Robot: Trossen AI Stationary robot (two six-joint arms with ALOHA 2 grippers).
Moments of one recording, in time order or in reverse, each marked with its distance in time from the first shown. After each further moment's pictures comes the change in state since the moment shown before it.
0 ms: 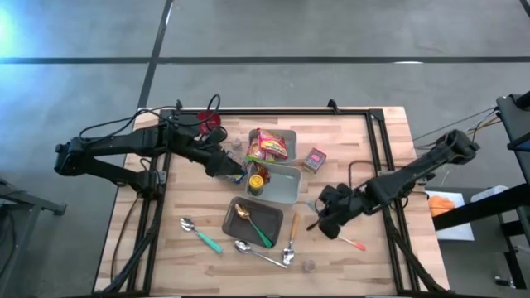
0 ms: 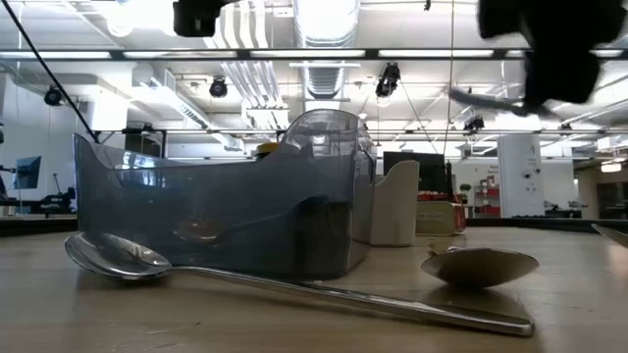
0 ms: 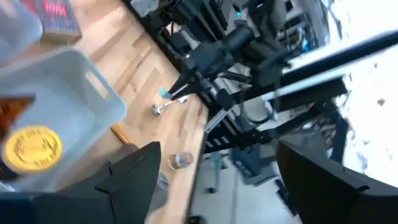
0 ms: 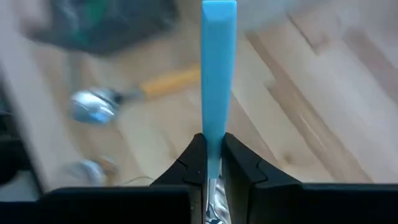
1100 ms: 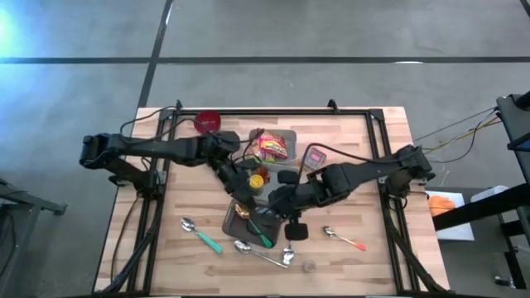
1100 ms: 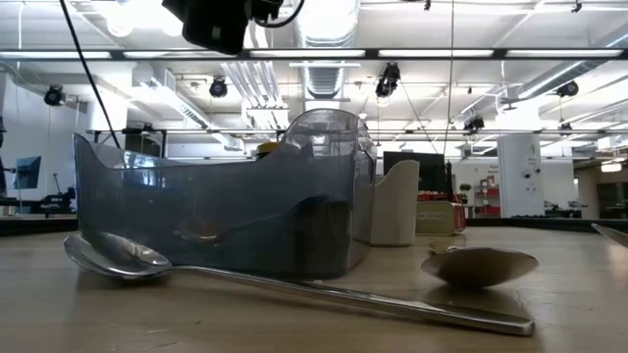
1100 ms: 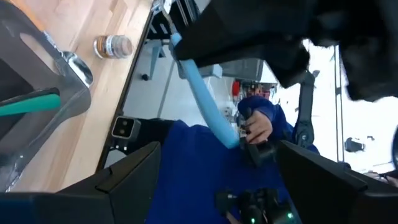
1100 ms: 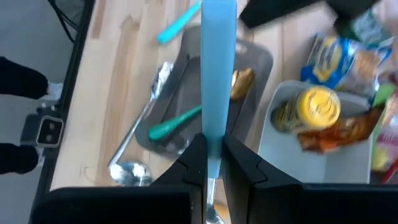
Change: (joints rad) left arm -0.057 0.319 0.005 0.248 0.530 -0.267; right arm -0.160 0.526 0.999 -0.376 -0.112 -0.859
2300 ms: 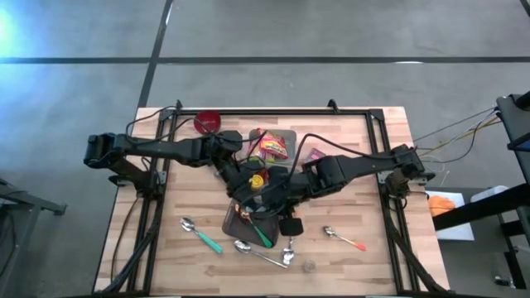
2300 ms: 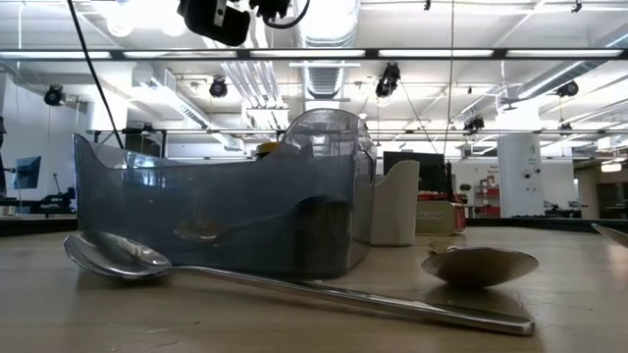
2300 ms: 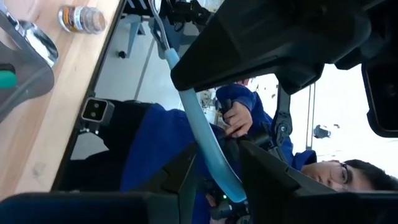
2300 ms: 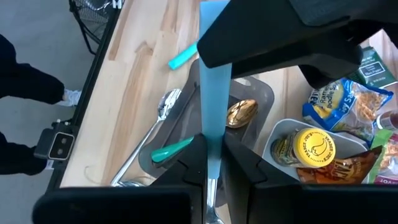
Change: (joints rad) left arm -0.004 0.045 0.008 0.126 0.113 -0.148; right arm -0.054 0.055 0.124 -0.001 -0.087 -0.097
